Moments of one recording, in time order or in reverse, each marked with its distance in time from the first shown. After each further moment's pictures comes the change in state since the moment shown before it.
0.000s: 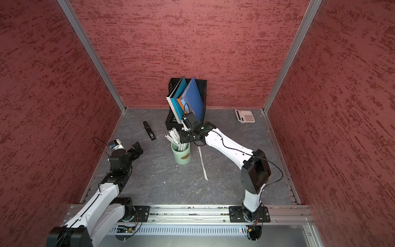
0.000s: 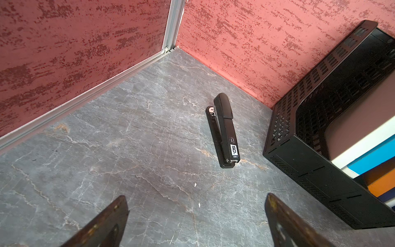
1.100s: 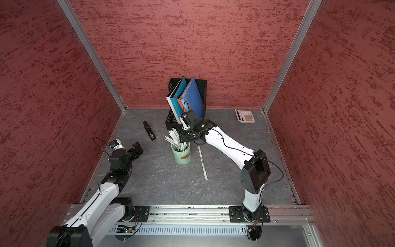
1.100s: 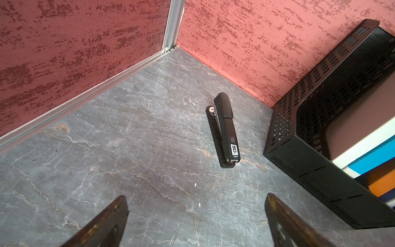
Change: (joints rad) left arm 0.000 0.007 0.004 0.000 0.000 0.000; right arm 0.000 0.005 0.081 -0.087 -0.035 -0.012
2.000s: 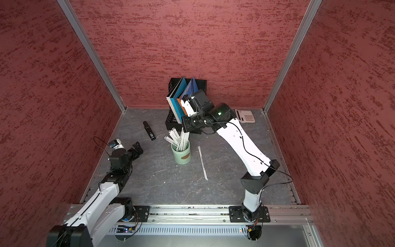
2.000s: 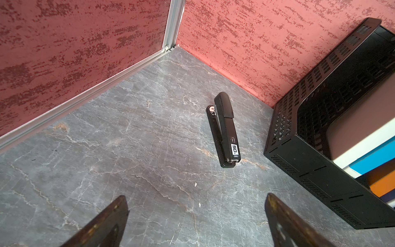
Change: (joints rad) left arm 0.000 0.005 0.002 0.000 0.000 0.000; right arm 0.000 0.008 0.634 -0.518 -0.001 -0.130
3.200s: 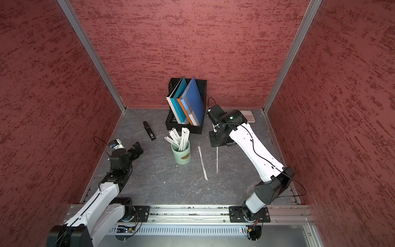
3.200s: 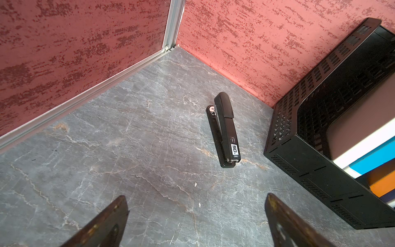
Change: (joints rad) left arm 0.000 0.001 0.002 -0.001 0.000 0.000; right arm -0.203 -0.205 -0.576 -0.192 0.182 0.060
